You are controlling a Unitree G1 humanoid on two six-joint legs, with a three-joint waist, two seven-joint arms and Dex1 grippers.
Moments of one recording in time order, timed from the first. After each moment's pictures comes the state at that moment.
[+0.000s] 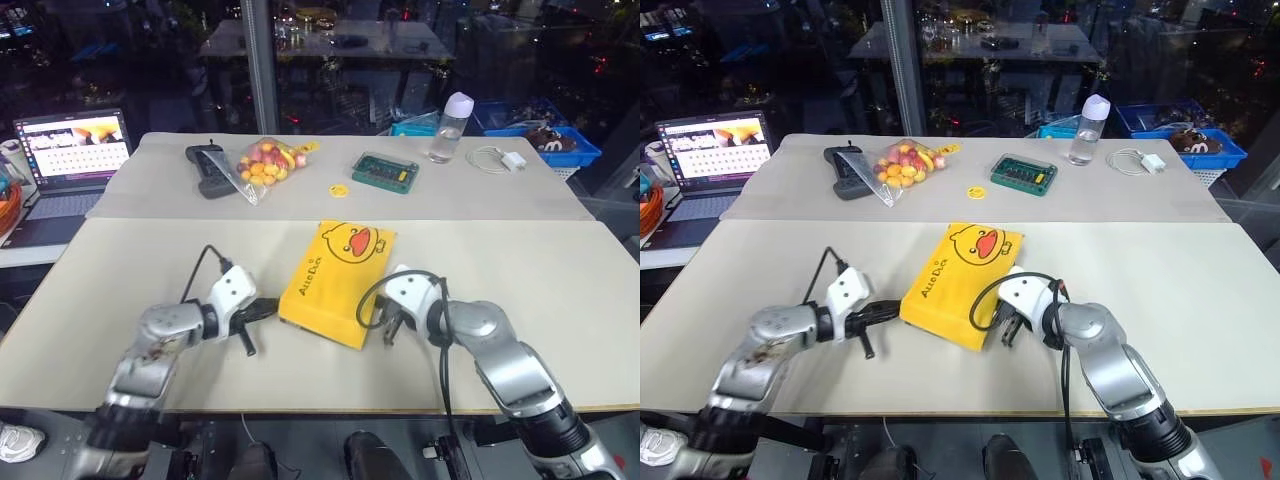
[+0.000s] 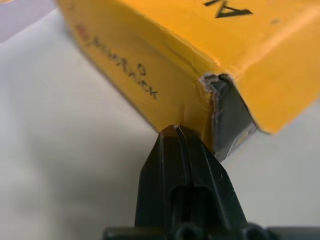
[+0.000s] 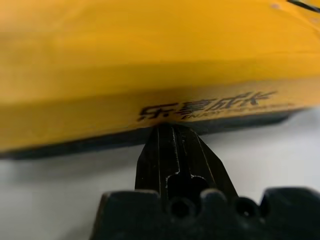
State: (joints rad) left arm -0.19 0.56 0.01 -0.28 -0.14 0.50 -0.97; right arm -0.32 -0.55 0.27 -0.42 -0.05 0.70 0.73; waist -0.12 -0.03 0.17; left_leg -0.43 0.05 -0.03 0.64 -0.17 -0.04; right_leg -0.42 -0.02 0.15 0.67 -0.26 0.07
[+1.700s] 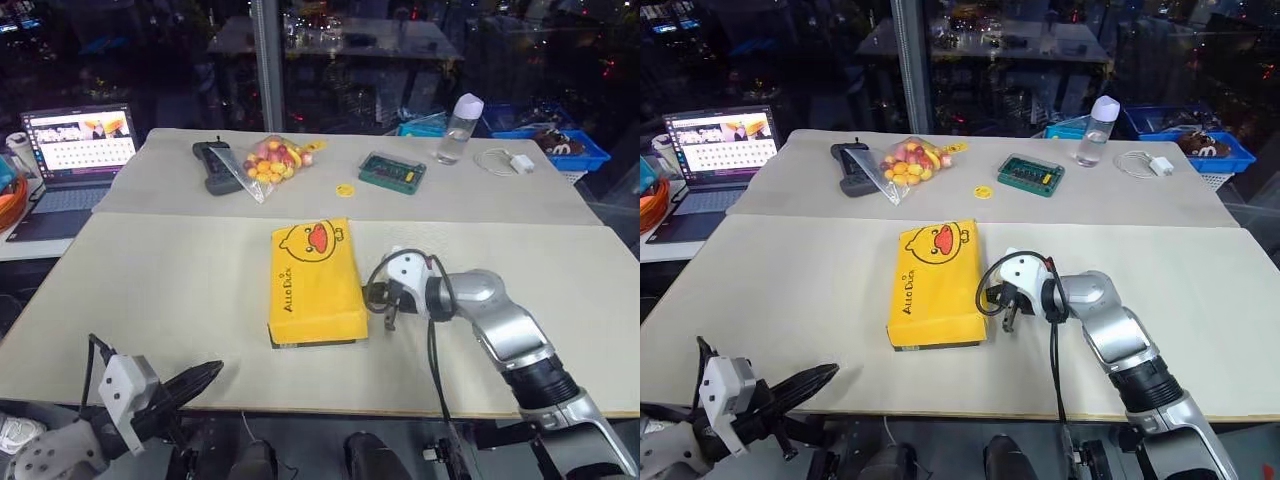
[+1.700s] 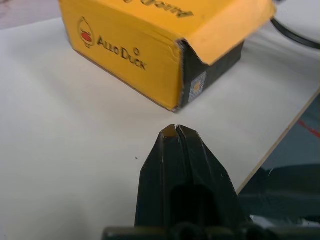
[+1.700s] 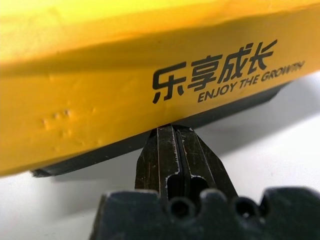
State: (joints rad) left arm 0.55 0.52 0.39 -0.57 -0.47 0.18 -0.94; right arm -0.55 -0.59 0.26 -0.09 0.10 0.46 0.99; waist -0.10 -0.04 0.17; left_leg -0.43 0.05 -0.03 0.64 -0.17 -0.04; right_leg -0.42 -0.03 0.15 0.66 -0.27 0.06
